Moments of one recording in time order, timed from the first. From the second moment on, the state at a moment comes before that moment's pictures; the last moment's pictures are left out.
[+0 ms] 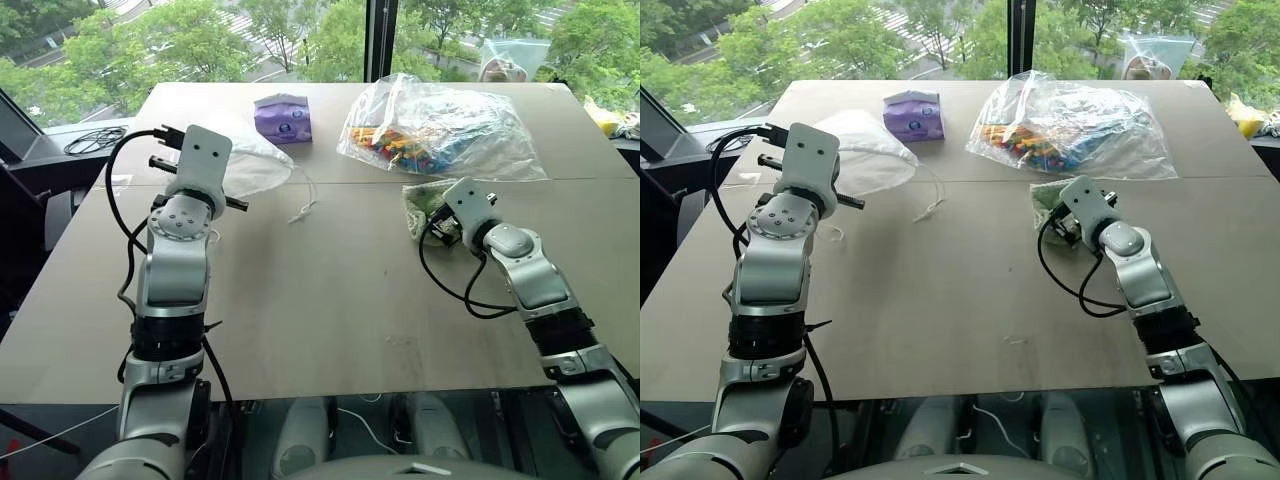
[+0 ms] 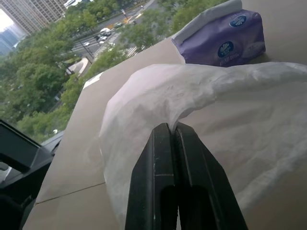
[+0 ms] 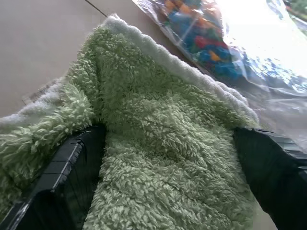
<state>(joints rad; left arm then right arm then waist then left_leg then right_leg) -0.54 0.48 0.12 -0.15 0.21 0.71 -0.22 -0.58 -0.42 0.17 0.19 -0.17 0.47 0.27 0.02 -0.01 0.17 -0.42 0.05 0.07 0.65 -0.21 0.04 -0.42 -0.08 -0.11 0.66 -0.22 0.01</state>
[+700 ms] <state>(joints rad) -0.53 0.46 0.11 -0.15 0.19 0.72 -0.21 -0.67 -0.23 -0.15 0.19 0.19 1.05 0.36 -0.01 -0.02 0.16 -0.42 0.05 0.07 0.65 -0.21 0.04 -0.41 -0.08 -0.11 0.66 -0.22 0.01</state>
